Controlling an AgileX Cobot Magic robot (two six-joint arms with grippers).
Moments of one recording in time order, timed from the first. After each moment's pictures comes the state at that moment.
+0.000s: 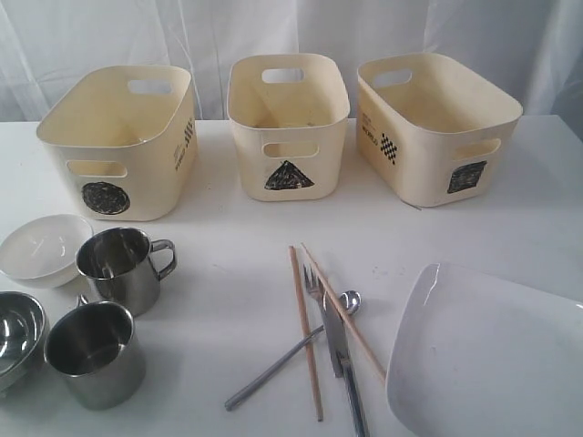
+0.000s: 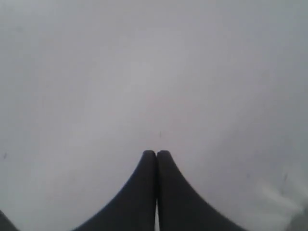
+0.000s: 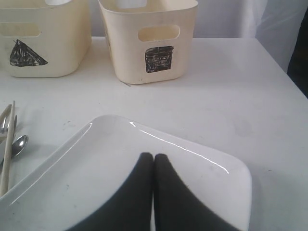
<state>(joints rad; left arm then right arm) 0.43 1.21 -0.74 0.24 0.77 -0.40 -0.02 0.01 0.00 -0.13 0.36 0.17</state>
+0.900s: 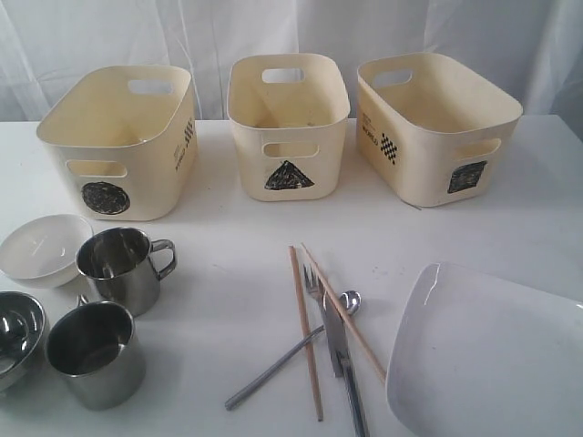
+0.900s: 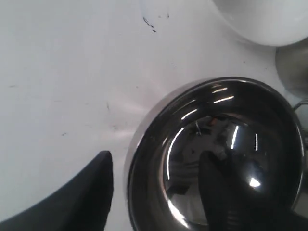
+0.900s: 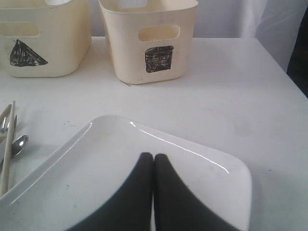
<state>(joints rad) 0.43 1.40 -0.66 -0.58 0.78 0.64 -0.02 0.01 0.00 -0.13 0.36 0.17</state>
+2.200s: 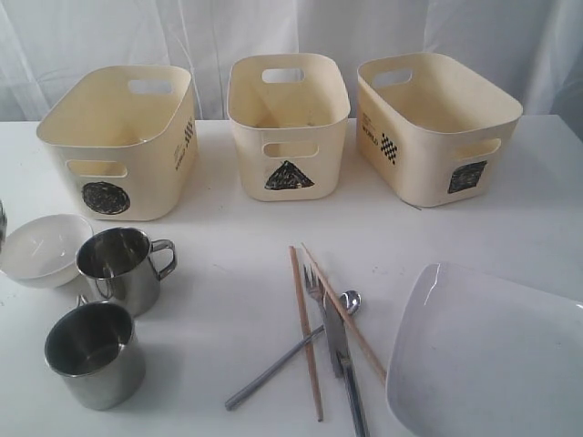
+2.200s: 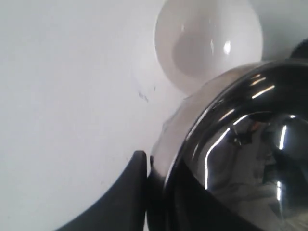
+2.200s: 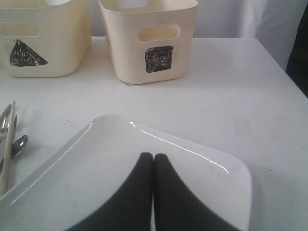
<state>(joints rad) 0.43 1.32 -0.94 -0.49 0.96 0.65 -0.02 0.01 0.00 -0.13 0.36 0.17</state>
